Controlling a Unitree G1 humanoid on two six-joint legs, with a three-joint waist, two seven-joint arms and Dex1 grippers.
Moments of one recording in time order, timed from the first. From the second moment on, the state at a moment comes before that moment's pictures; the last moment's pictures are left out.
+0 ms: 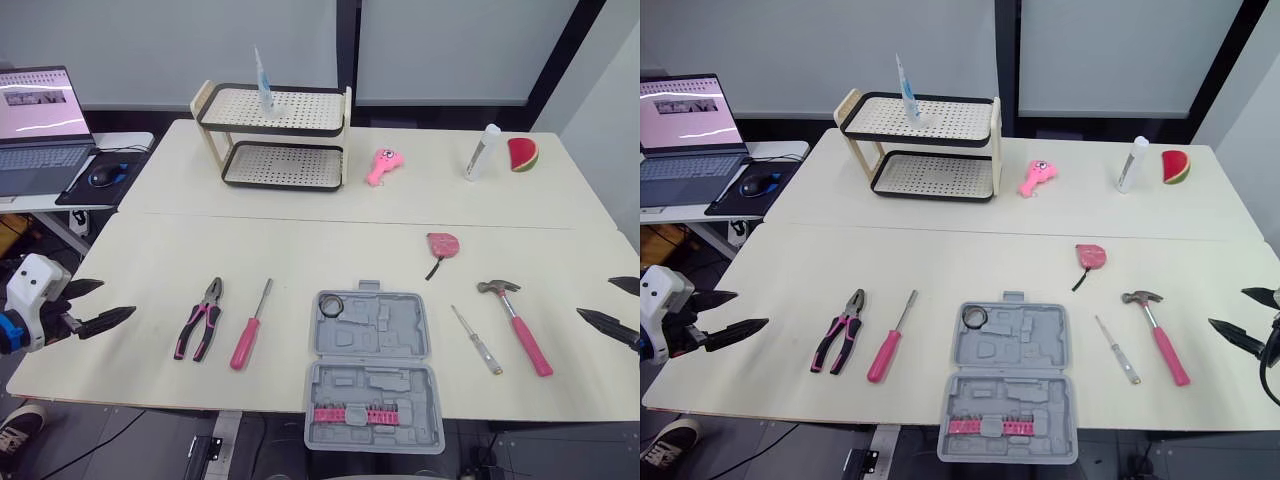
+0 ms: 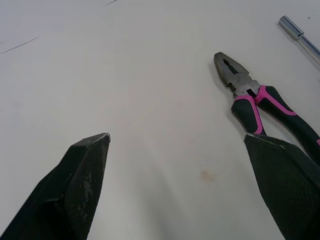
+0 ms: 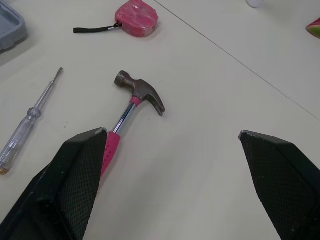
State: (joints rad) left arm -0.18 1.05 0.36 0.71 -0.29 -0.01 -1.19; right arm 0.09 -1.00 -0.54 0.27 0.29 0.11 1.14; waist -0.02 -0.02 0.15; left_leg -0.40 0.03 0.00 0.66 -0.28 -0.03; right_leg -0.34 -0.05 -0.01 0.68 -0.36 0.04
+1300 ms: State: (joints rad) left arm -0.71 0.56 -0.17 0.12 -0.28 0.16 -1.23; right arm -0.33 -0.38 -0.06 0.18 0.13 0.47 0.36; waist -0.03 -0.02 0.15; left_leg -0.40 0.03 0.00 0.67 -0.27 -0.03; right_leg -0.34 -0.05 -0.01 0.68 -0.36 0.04
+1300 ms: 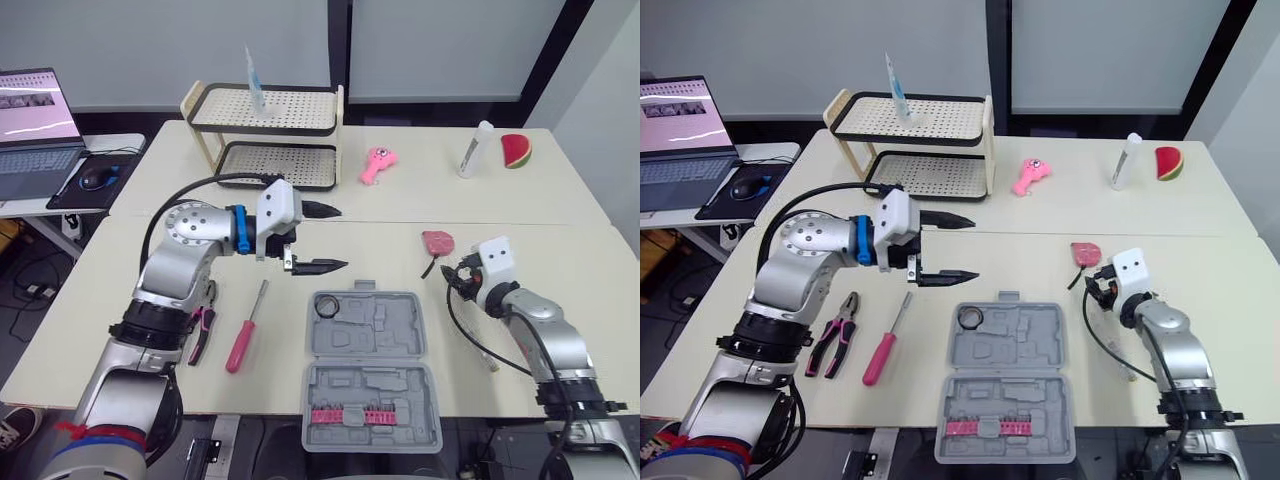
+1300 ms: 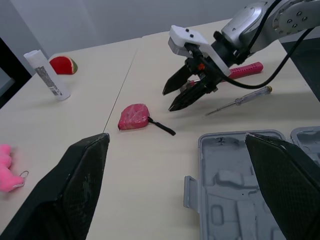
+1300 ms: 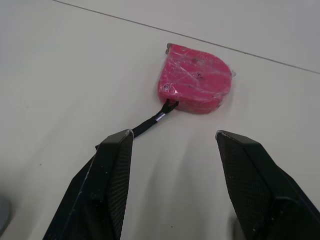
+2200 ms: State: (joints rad) left arm -0.73 0.53 -0.17 0.17 -0.24 0.12 -1.24; right arm -0.50 -0.26 -0.06 0.56 0.07 0.25 0.23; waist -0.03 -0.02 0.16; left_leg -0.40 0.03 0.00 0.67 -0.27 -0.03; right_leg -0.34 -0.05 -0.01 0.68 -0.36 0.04
